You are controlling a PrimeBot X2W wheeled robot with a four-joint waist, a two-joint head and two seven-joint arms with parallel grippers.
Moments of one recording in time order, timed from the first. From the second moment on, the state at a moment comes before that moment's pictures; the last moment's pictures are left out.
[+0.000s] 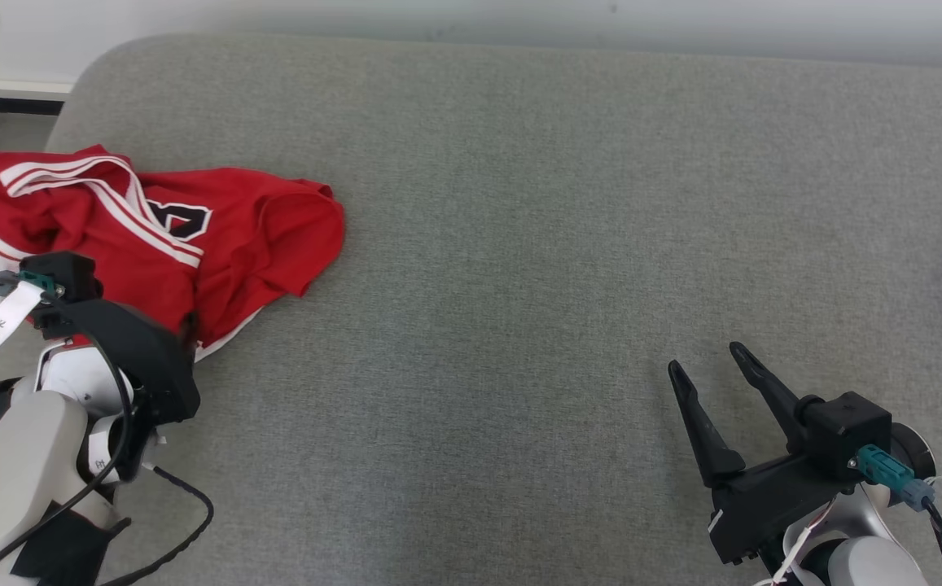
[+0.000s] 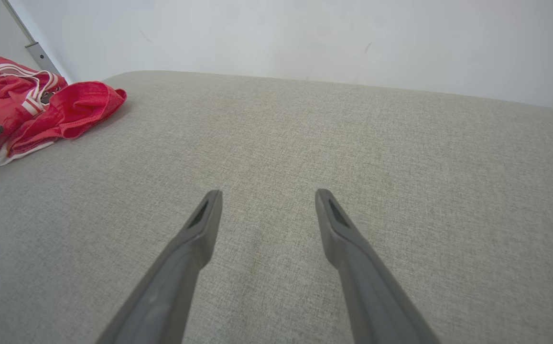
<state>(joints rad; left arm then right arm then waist) -0.65 0.34 -0.43 0.59 -0.61 0.14 0.40 -0.07 -0.08 0.06 -0.01 0.16 0.13 0.04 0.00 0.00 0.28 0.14</state>
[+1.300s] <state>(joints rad) -0.86 0.27 -0.53 0.56 -0.47 0.12 0.06 -0.08 -0.05 0.10 0.12 0.22 0.13 -0.04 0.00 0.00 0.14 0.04</state>
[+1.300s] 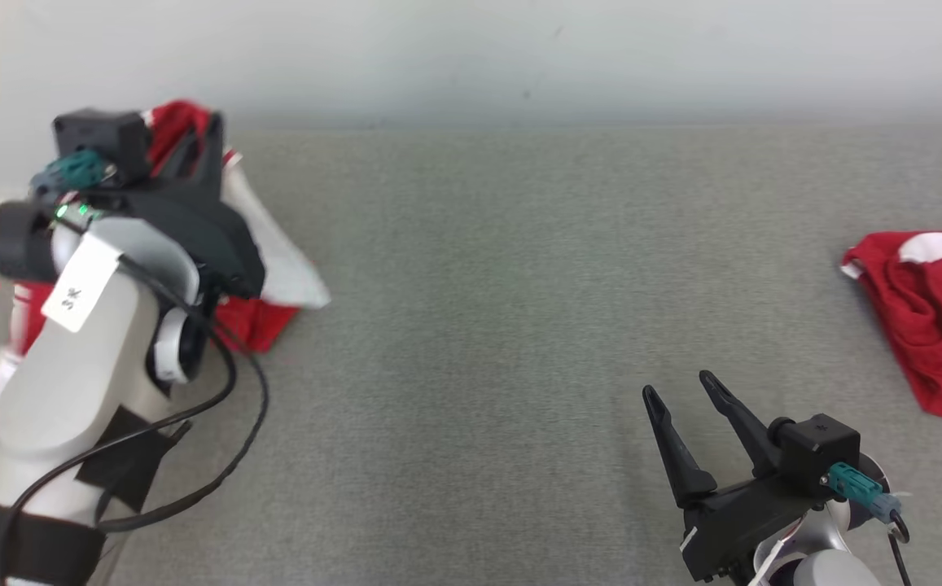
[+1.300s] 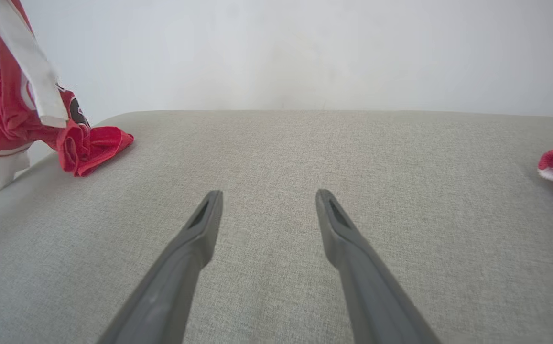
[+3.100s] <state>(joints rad) -0.73 0.21 -0.60 0.64 -0.55 0.15 -0.07 -0.08 -0.05 0.13 0.15 0.25 0.13 -0.06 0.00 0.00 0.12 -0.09</state>
